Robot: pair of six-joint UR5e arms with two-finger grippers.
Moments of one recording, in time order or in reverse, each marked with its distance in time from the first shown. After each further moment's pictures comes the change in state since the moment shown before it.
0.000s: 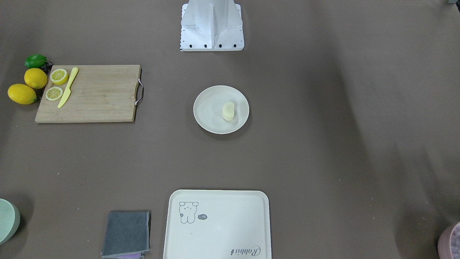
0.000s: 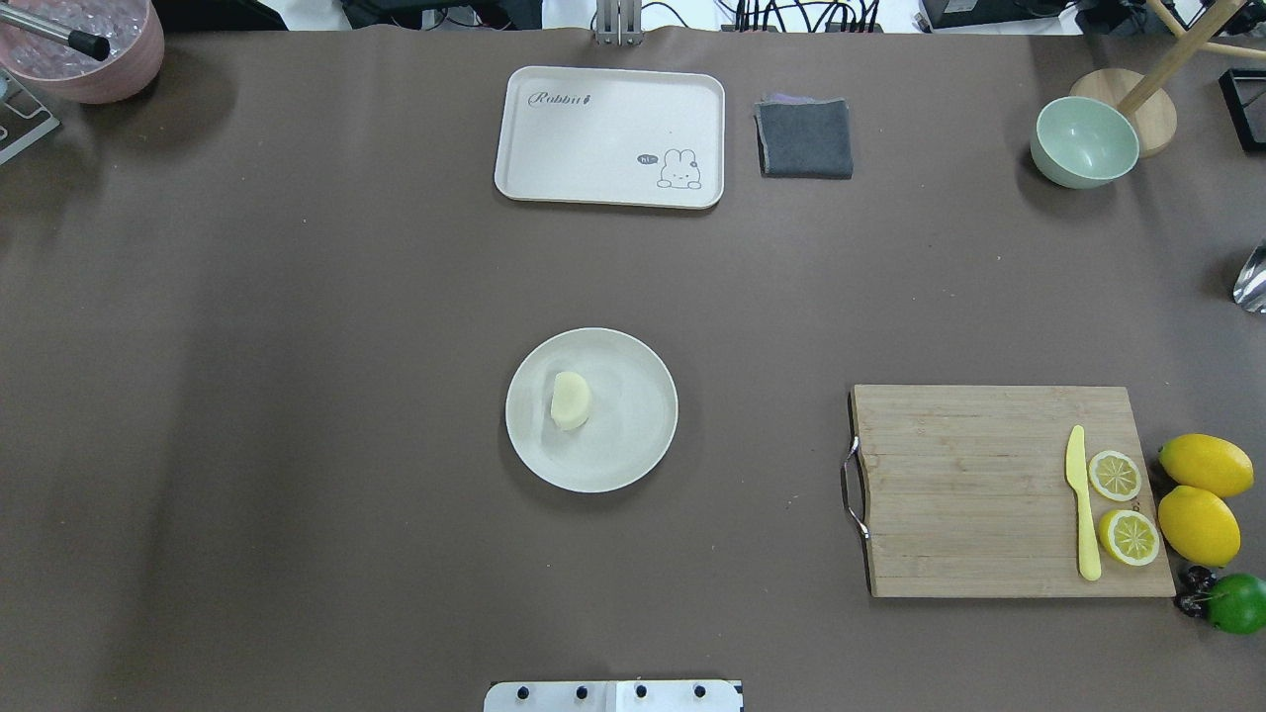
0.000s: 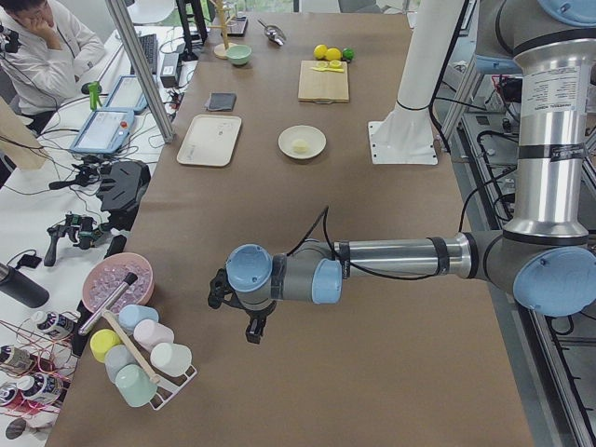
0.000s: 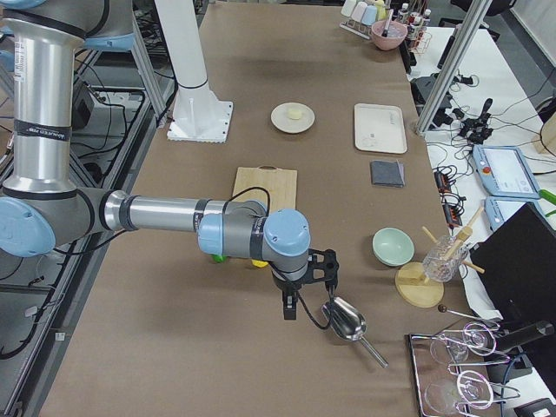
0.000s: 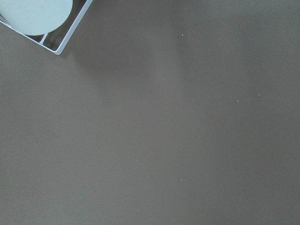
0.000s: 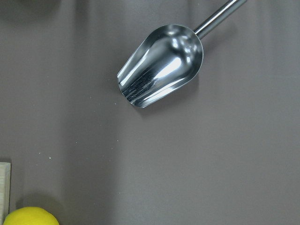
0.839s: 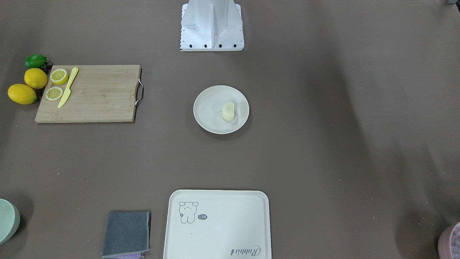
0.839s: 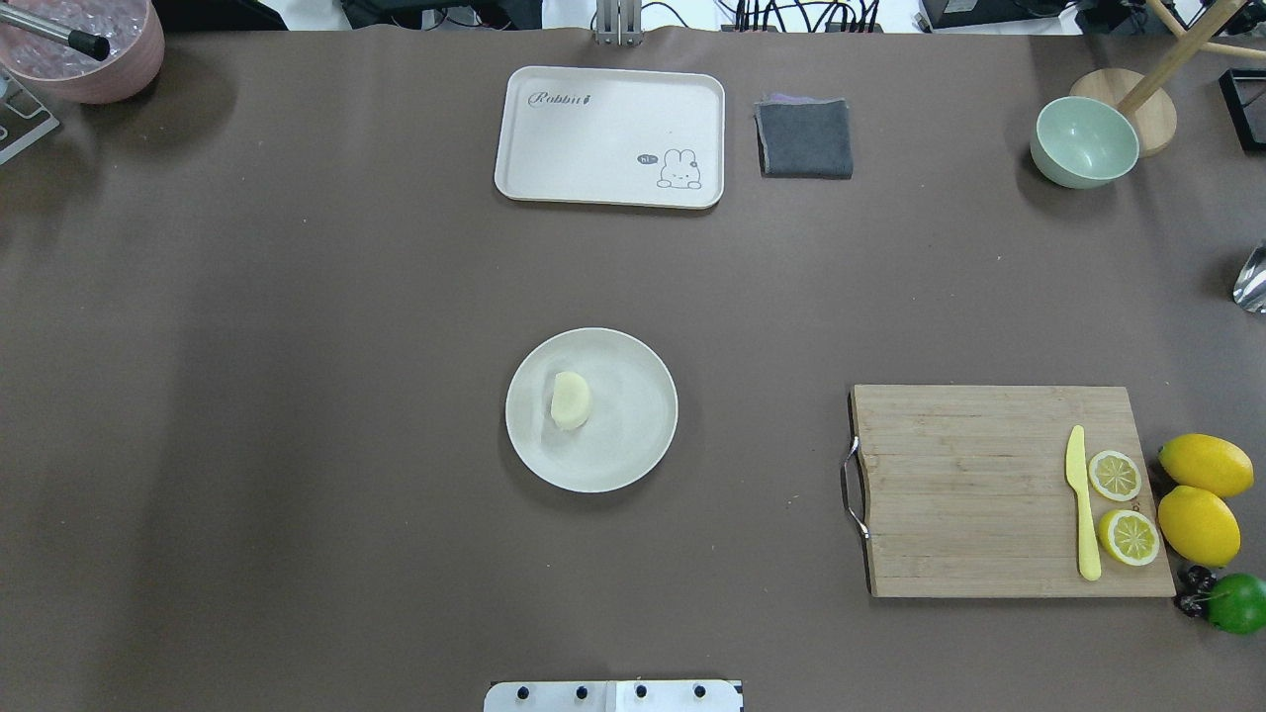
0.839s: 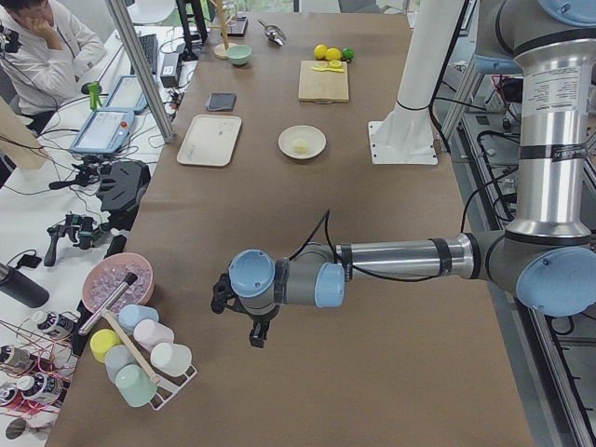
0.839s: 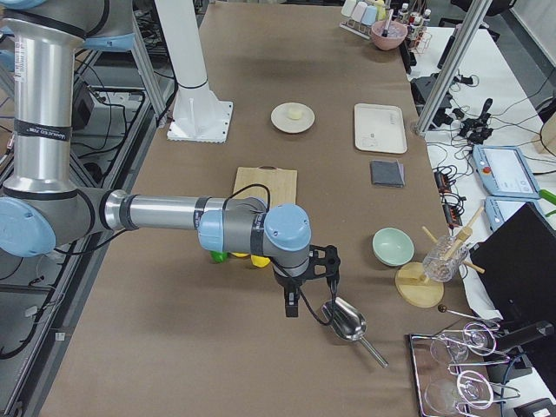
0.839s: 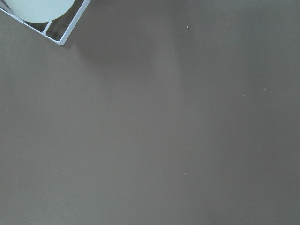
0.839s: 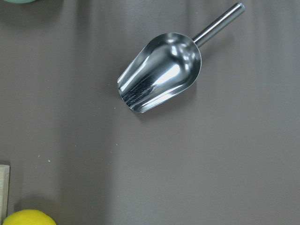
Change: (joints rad) left arm 0.000 0.010 0.008 0.000 0.000 0.001; right arm 0.000 0.001 0.019 -0.001 -0.002 0.006
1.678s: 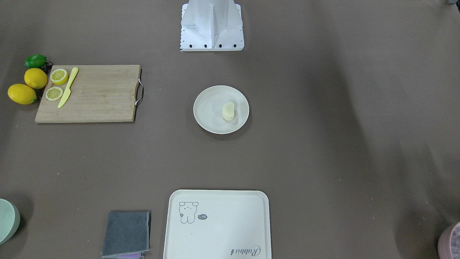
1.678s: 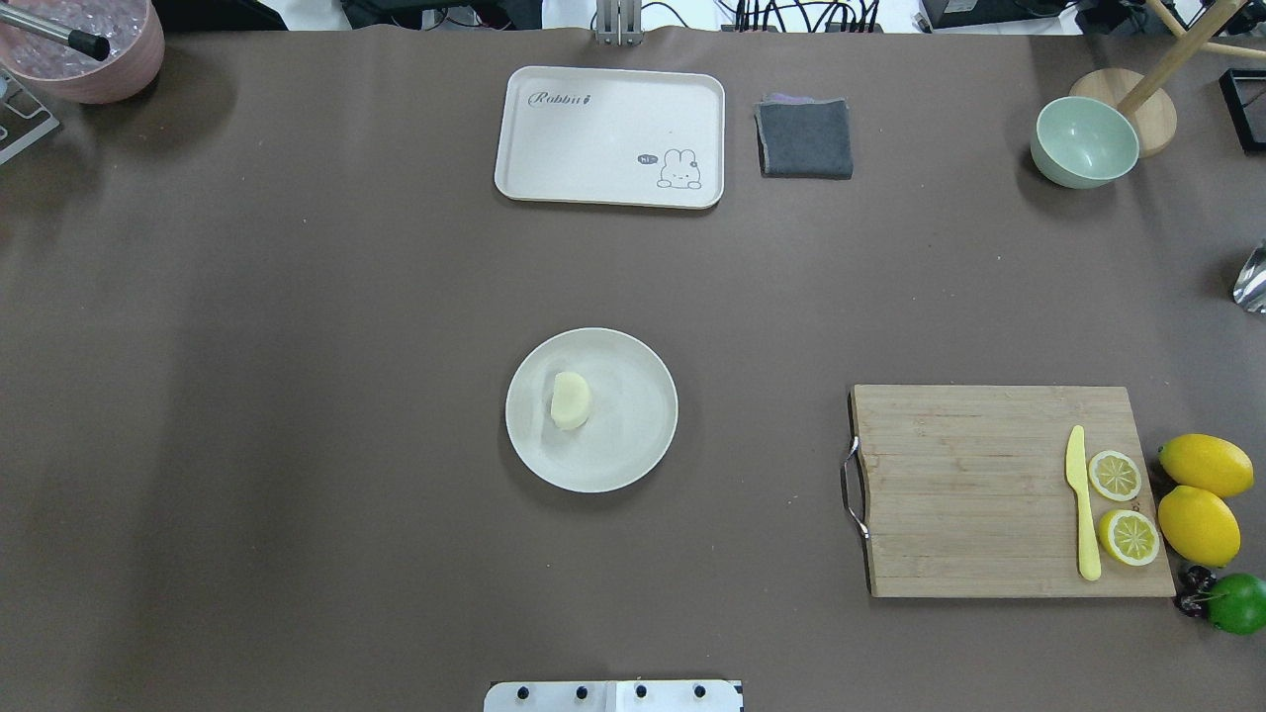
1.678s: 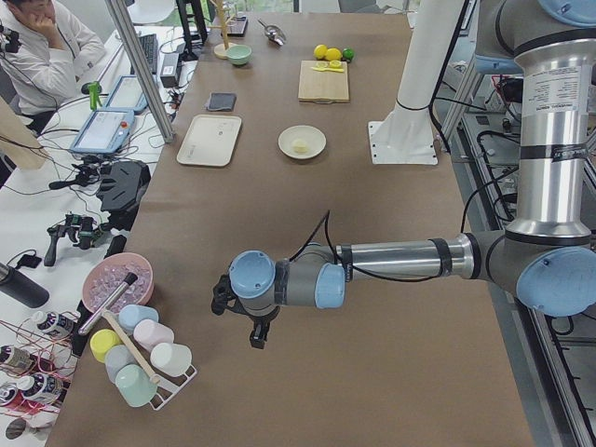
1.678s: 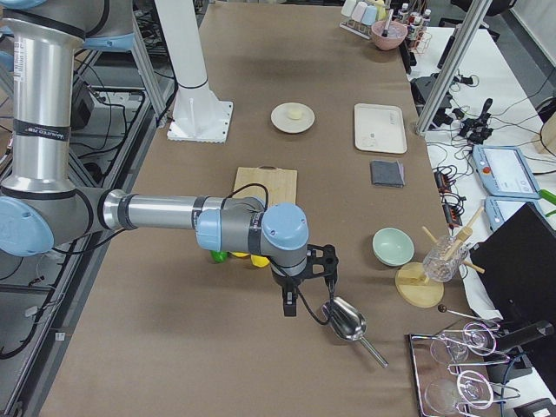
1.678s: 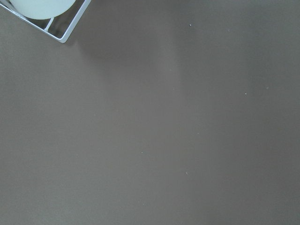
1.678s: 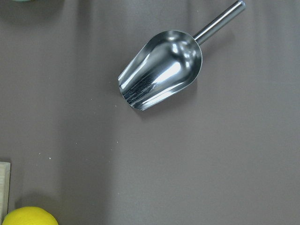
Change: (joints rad) left arm -0.001 0.001 0.002 0.000 0.002 -0.001; right arm 0.000 -0.009 0.010 -0.001 -0.003 -0.004
